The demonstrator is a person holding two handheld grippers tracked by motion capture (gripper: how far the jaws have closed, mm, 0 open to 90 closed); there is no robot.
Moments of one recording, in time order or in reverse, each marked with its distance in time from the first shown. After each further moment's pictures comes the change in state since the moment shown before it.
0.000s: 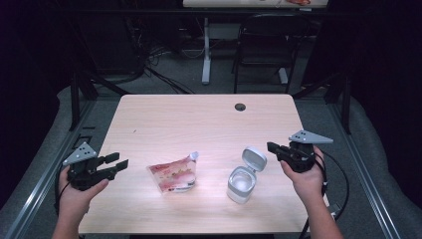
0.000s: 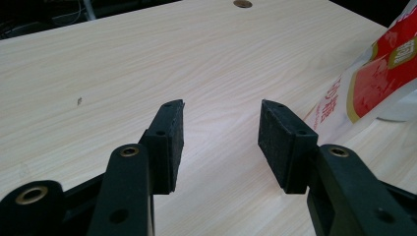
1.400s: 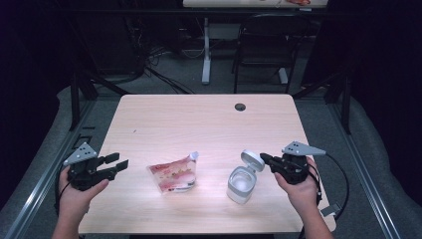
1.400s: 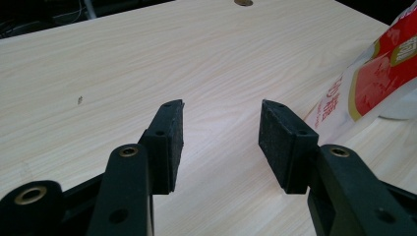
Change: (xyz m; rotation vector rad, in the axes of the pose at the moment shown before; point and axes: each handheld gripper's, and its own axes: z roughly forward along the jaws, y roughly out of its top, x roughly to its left) left arm 0.000 0.000 0.001 0.005 0.001 0.005; right arm 0.022 -0.021 0.001 0.009 0.064 -0.023
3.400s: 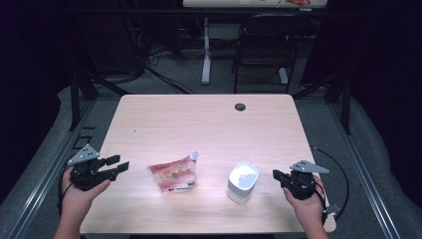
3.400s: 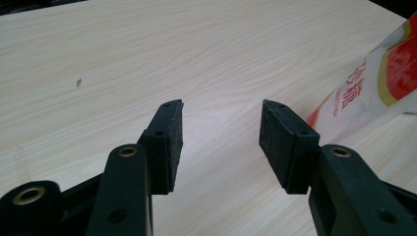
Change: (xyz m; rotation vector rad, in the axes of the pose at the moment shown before) left arm 0.009 -0.012 0.011 0.037 0.007 -0.034; right arm -0.027 -0.070 0.003 0.103 -0.145 0.099
